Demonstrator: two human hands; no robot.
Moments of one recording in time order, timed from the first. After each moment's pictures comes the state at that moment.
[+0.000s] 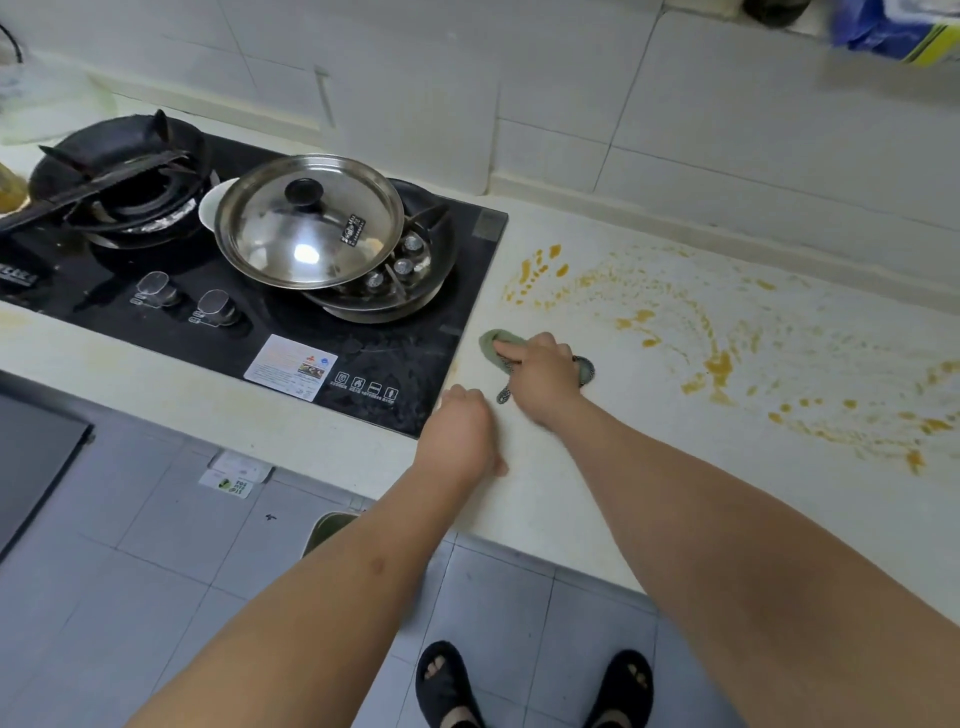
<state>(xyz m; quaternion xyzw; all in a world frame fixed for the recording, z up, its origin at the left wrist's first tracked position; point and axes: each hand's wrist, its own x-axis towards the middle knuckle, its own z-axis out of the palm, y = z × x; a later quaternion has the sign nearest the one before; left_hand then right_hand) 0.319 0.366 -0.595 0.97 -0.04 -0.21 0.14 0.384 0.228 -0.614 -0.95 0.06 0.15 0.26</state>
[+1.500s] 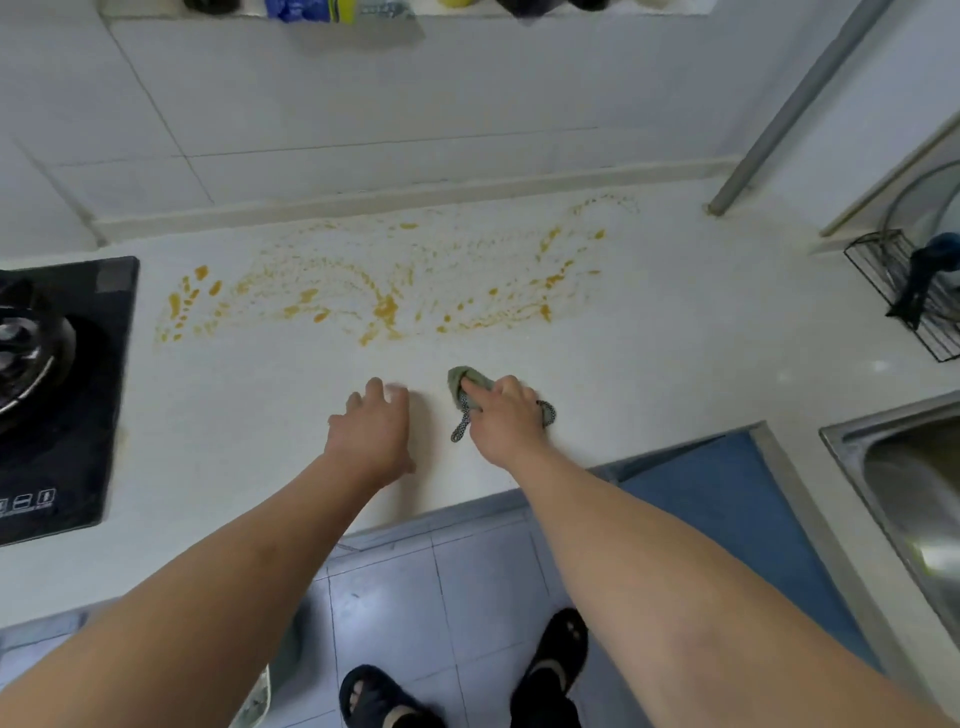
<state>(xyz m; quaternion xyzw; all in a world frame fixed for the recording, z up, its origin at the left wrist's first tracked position) 0.225 0.136 -0.546 0.92 -0.31 -0.23 -0.03 0.138 -0.038 -0.609 -0.93 0.28 0.08 0.22</state>
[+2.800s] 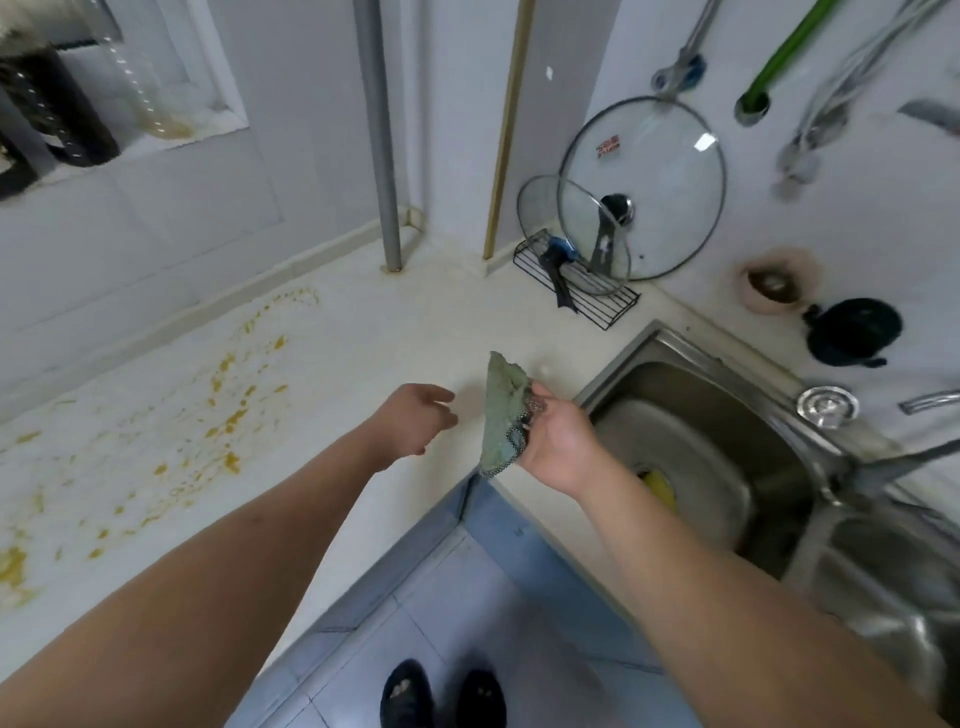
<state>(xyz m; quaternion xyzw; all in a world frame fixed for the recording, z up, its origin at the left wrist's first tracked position) 0.064 -0.290 -0.458 0.72 -0.36 -0.52 0.28 -0.136 -0.363 -0.459 -0.22 0.44 -0.28 0.82</state>
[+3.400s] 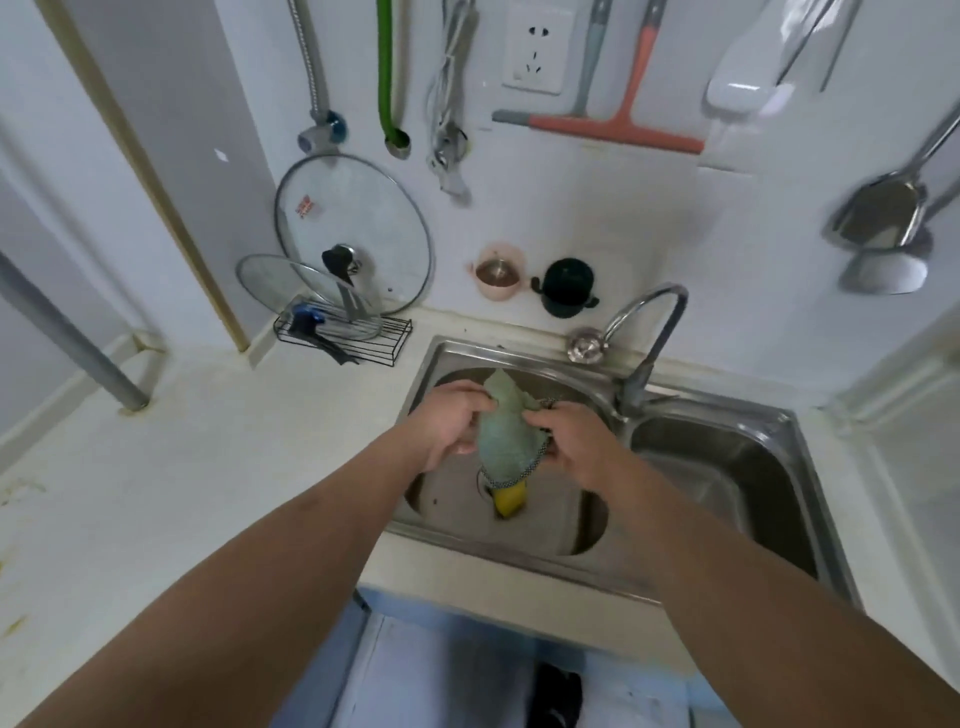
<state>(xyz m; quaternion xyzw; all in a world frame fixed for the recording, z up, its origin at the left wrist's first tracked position) -0.213 -0.430 -0.403 0.53 -0.45 -0.67 0.26 -0.407 -0.399 -0.434 -0.30 0.60 -0.41 0.61</state>
